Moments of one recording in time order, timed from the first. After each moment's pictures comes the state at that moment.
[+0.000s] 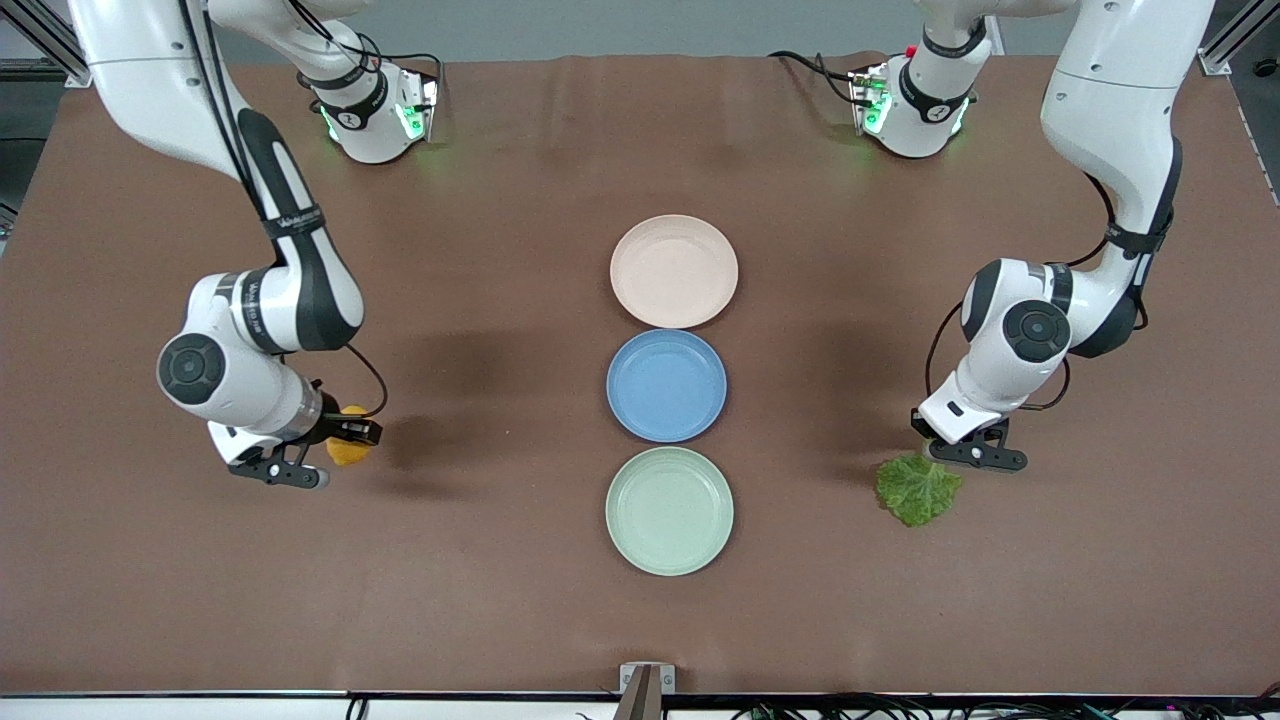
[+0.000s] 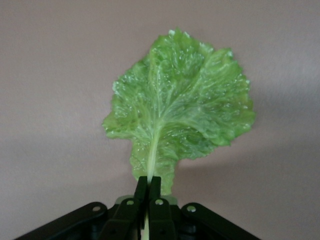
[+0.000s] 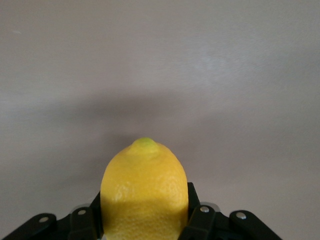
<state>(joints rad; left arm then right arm) -0.09 0.51 -0.03 -2.02 0.24 2.64 -0.12 0.17 0.53 -0.08 -1.81 0.08 2.30 0.20</state>
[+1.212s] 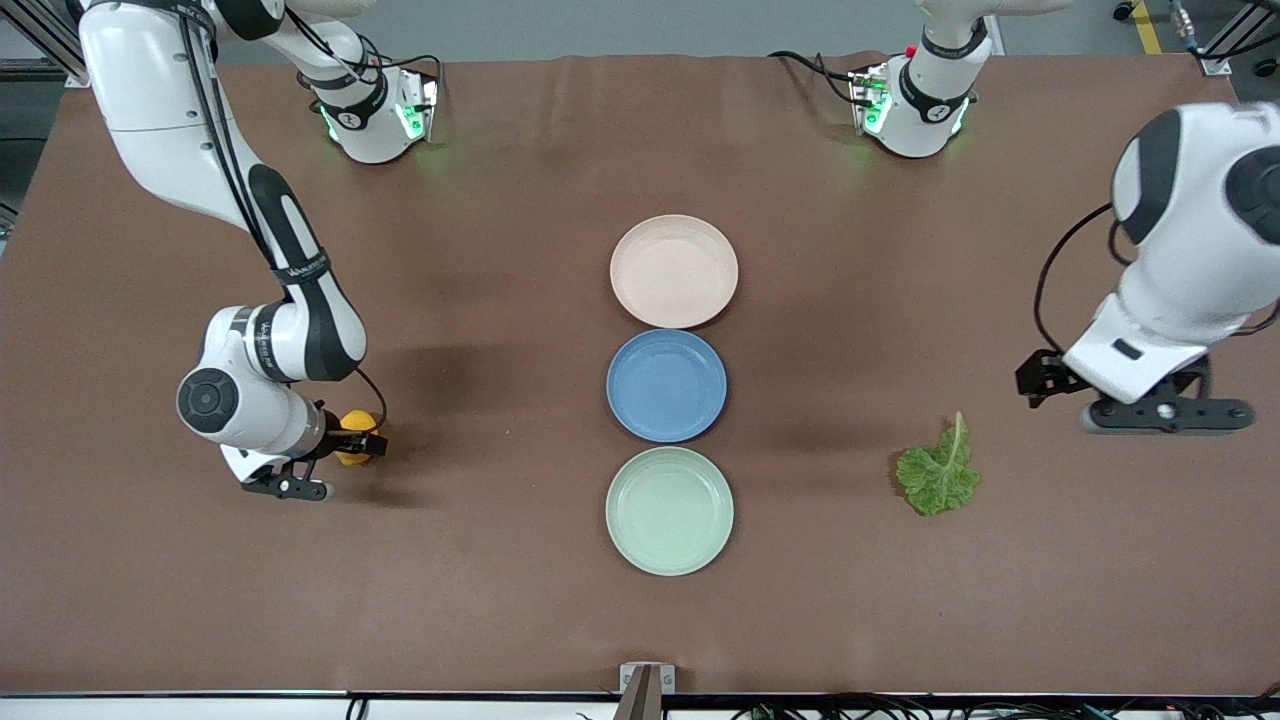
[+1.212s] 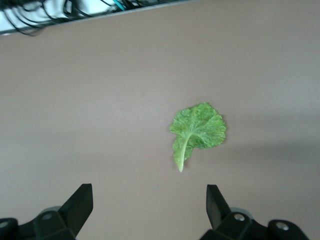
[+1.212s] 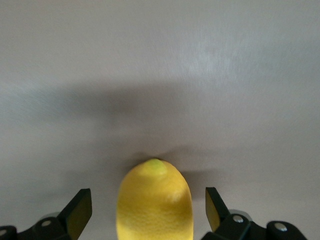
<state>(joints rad) -0.04 0.22 -0.11 -1.55 0.23 1.87 -0.13 0.15 0.63 -0.08 -1.74 0.08 2.31 0.16</state>
